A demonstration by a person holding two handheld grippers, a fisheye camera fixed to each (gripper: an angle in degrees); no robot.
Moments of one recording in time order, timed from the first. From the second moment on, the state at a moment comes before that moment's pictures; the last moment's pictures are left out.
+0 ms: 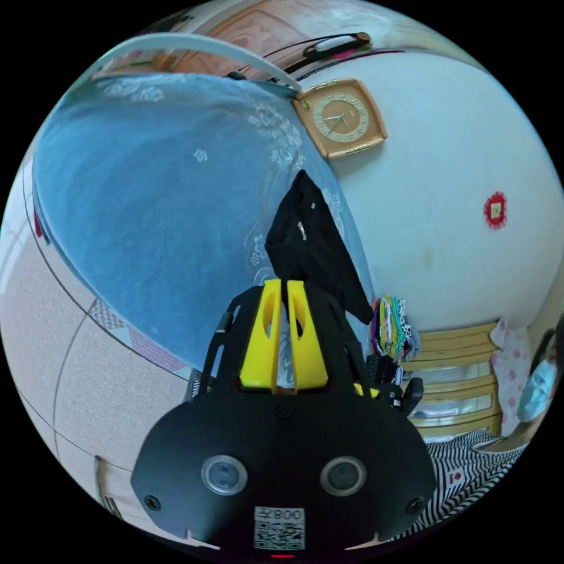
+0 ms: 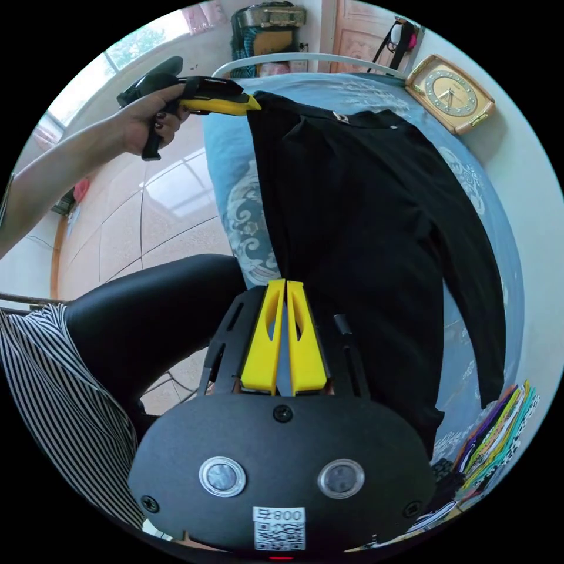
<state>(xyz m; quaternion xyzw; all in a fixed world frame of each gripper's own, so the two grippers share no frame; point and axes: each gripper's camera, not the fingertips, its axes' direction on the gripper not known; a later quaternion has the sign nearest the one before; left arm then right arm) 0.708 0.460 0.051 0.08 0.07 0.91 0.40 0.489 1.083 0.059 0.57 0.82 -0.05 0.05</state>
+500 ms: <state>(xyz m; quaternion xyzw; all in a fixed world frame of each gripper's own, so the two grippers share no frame) 0.669 0.401 0.059 0.15 0.08 0.89 0.42 0.600 1.107 0.062 0.65 0.75 -0.10 0.08</state>
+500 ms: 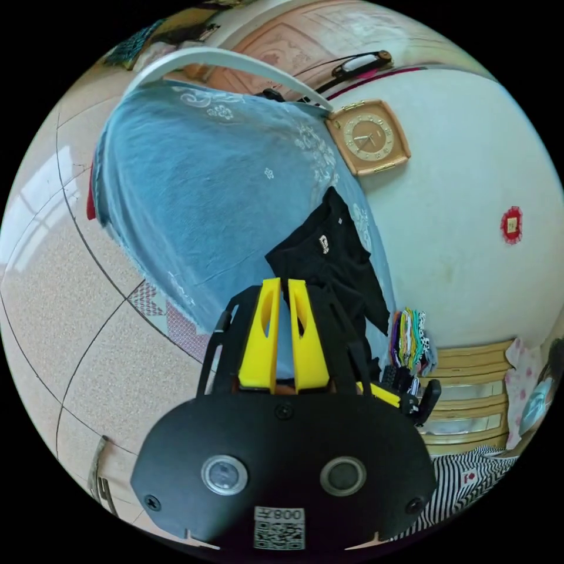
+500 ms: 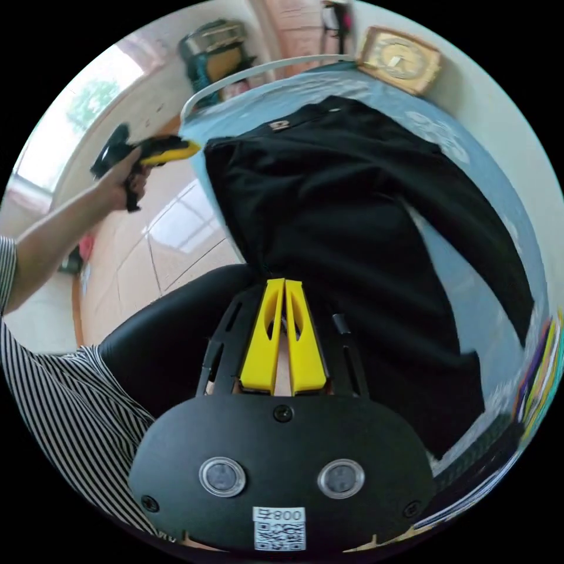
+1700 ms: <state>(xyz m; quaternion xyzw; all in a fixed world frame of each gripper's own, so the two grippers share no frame) 0.354 0.459 0.694 -0.01 -0.36 0.93 -0.06 1.113 1.387 -0.149 0.93 0.35 -0.01 0.07</state>
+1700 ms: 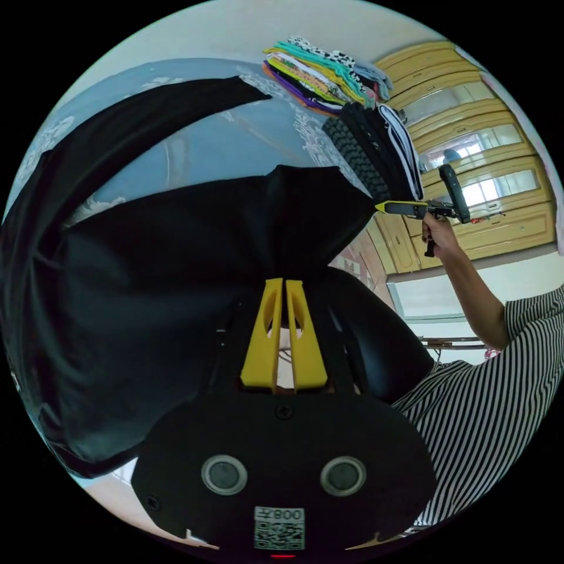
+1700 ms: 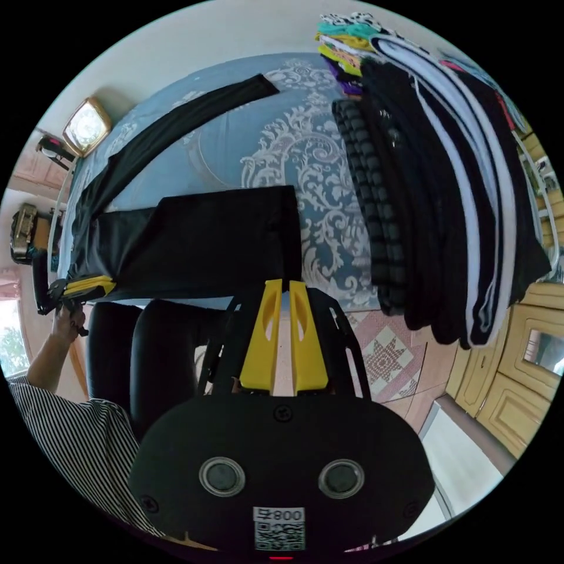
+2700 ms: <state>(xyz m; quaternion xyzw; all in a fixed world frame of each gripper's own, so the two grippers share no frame) 0.407 0.537 0.905 0.15 -0.37 0.91 -0.12 1.093 1.366 -0.407 0.94 0.34 -0.04 0.04</state>
